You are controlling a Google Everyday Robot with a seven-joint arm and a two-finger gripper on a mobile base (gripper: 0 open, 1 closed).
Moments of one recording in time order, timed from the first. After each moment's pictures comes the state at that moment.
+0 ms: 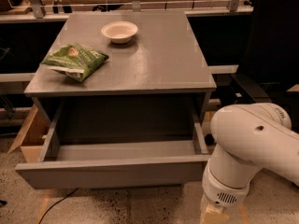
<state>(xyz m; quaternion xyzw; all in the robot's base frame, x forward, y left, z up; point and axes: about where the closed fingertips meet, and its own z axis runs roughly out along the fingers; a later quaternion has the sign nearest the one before) 0.289 -0.141 0.705 0.60 -0.79 -0.12 0.05</state>
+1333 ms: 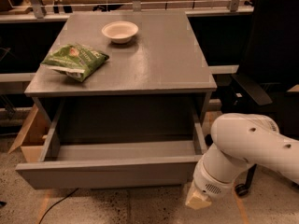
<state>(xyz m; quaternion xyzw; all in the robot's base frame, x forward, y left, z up) 0.336 -0.120 0.657 0.56 -0.81 -0.15 -0.02</state>
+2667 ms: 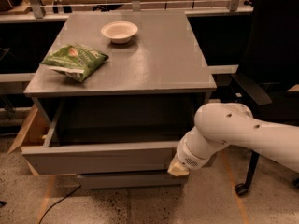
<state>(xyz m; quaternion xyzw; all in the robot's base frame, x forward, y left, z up) 0.438 -0.085 0.640 0.55 -0.81 -0.13 -0.12</state>
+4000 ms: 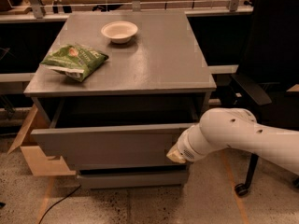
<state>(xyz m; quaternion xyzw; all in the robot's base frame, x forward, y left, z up) 0.491 -0.085 0.637 0.48 -0.84 -0.11 -0.21</state>
